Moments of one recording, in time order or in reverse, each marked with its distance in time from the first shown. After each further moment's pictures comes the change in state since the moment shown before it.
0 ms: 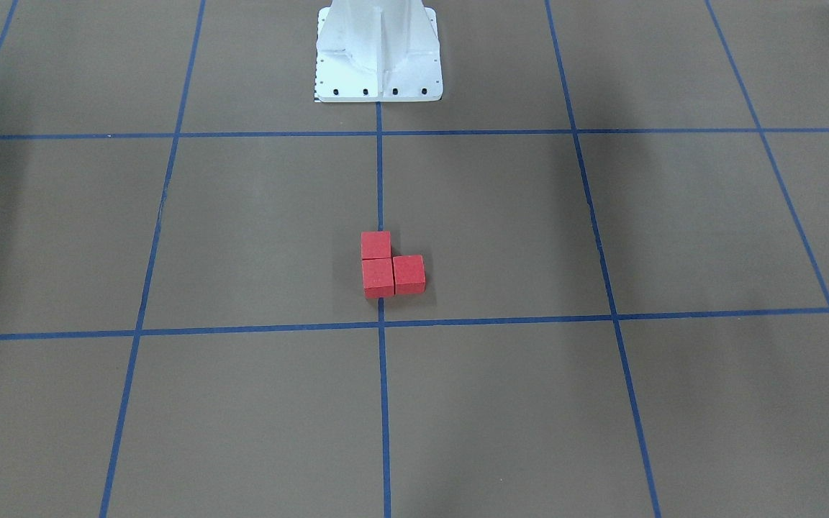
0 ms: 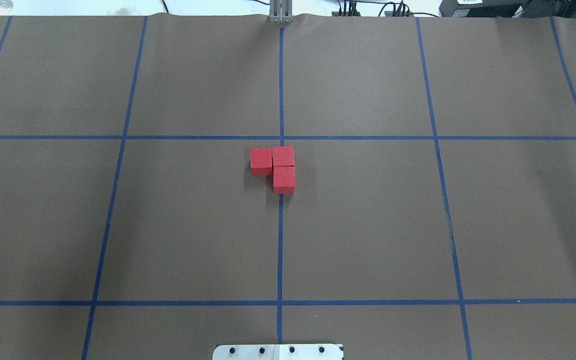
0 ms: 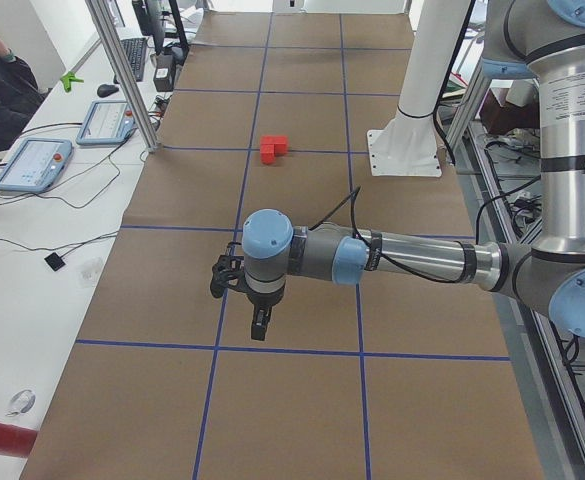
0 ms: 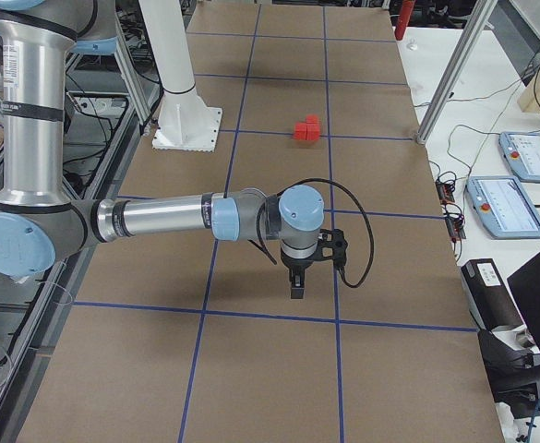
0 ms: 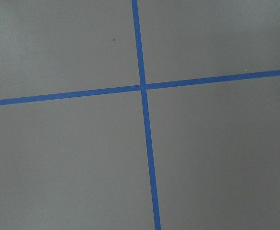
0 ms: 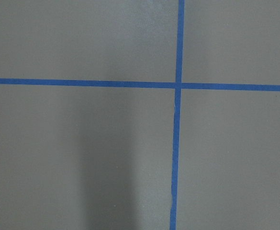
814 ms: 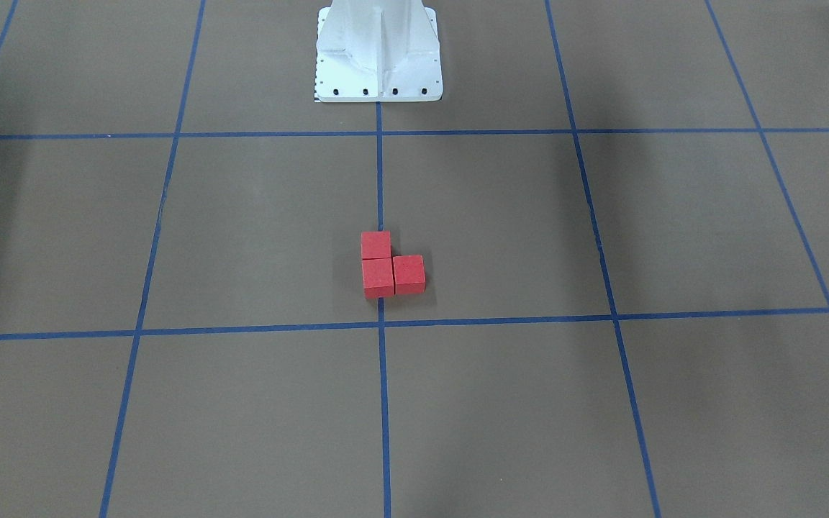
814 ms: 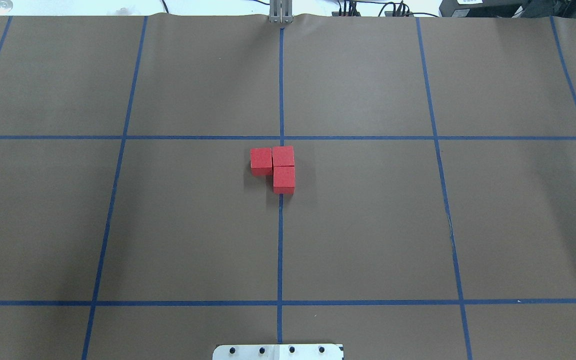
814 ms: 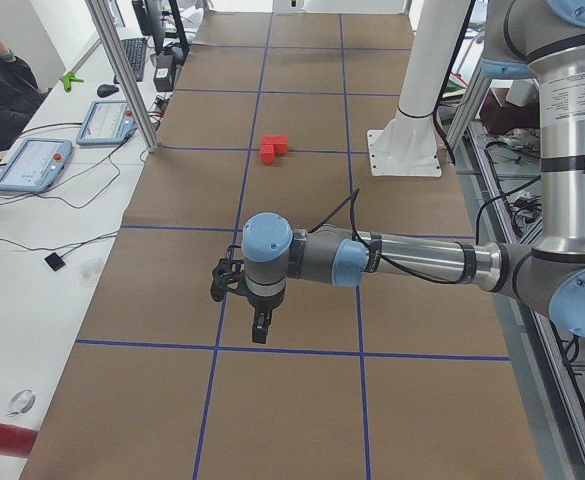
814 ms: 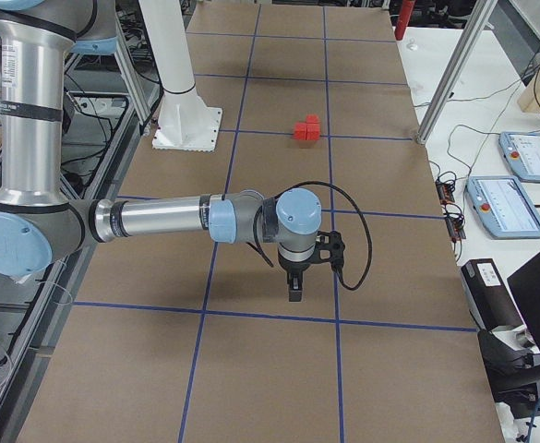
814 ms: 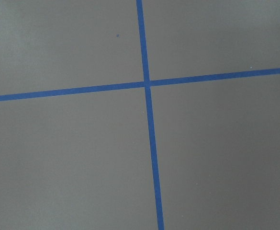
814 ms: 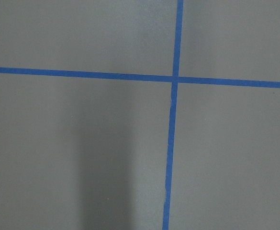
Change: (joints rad) left arm 0.000 -0.003 0.022 0.001 0.002 0.001; right arm 0.003 -0.006 -0.001 0.000 0.001 -0.017
